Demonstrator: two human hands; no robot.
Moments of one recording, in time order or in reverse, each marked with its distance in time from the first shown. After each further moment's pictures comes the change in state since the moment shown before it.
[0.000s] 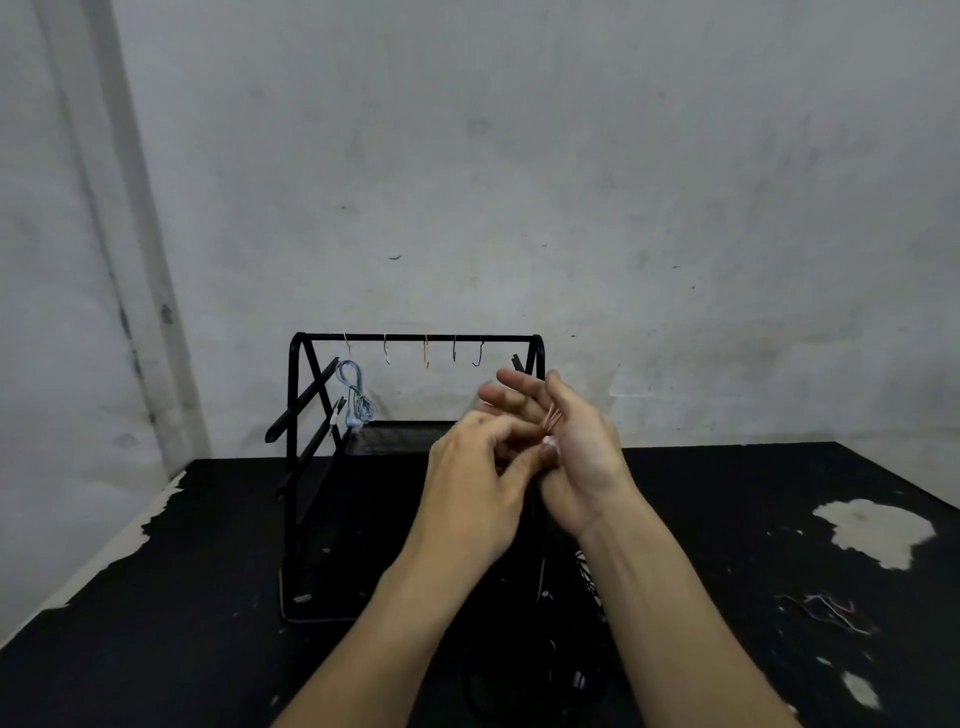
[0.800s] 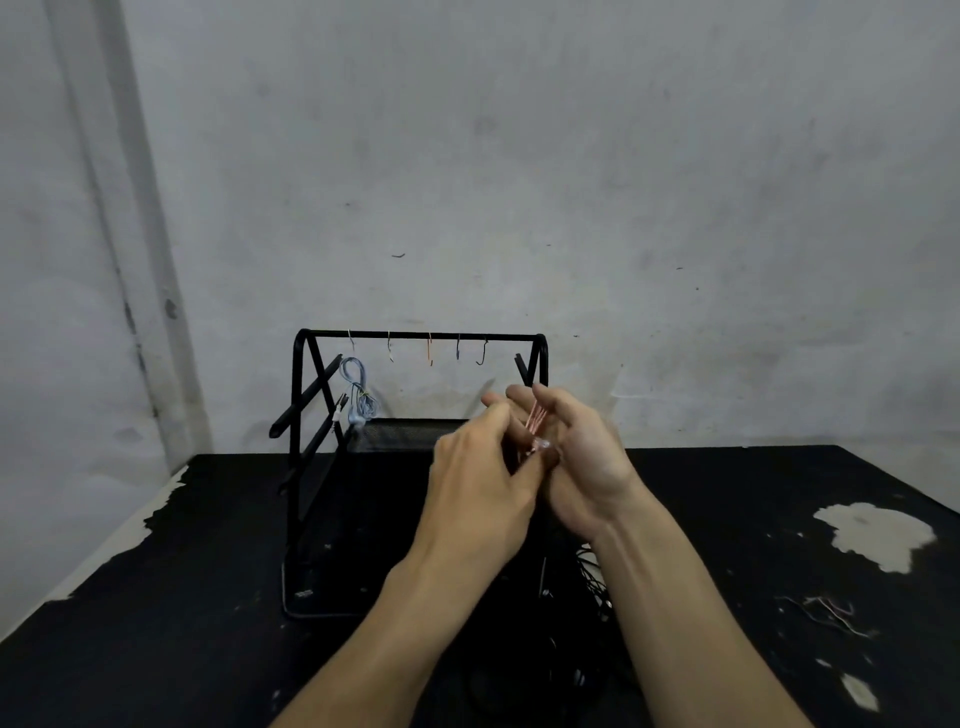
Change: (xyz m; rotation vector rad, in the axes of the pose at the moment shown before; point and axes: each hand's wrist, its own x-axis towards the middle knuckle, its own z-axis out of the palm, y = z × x) left_hand -0.005 0.006 0.001 0.083 0.065 -0.043; right_hand -0.001 -0.001 -0.003 0.079 -0.060 0.068
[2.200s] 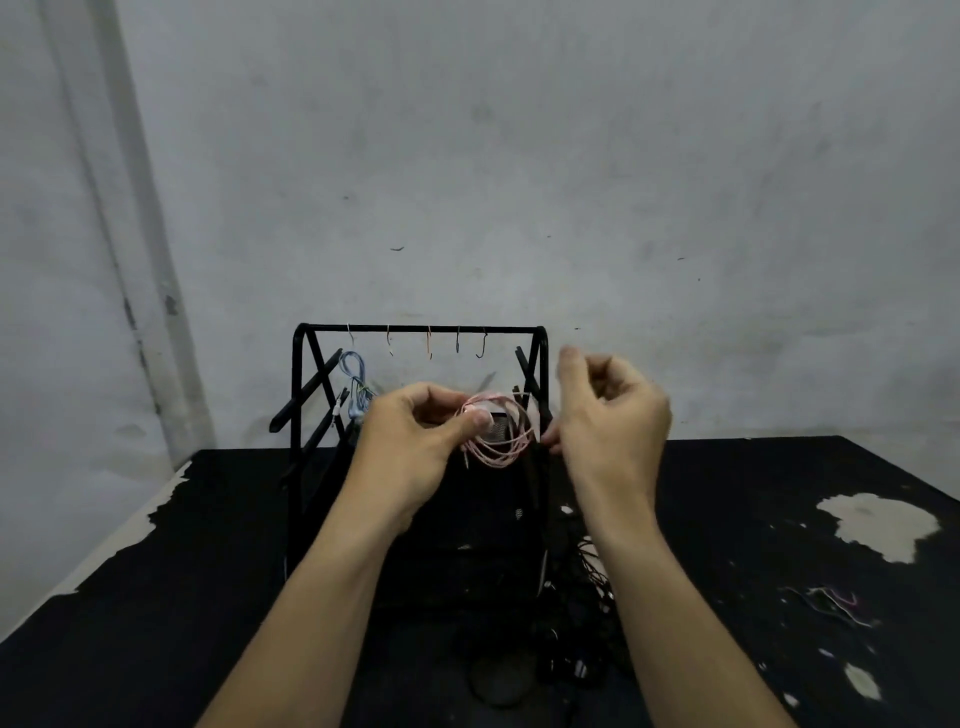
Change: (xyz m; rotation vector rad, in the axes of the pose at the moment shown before) left_hand 0.031 -0.038 -0.028 -0.435 -0.009 -0.320; right_hand -0.019 -0.002 0.003 -0.759 0.489 -0.709
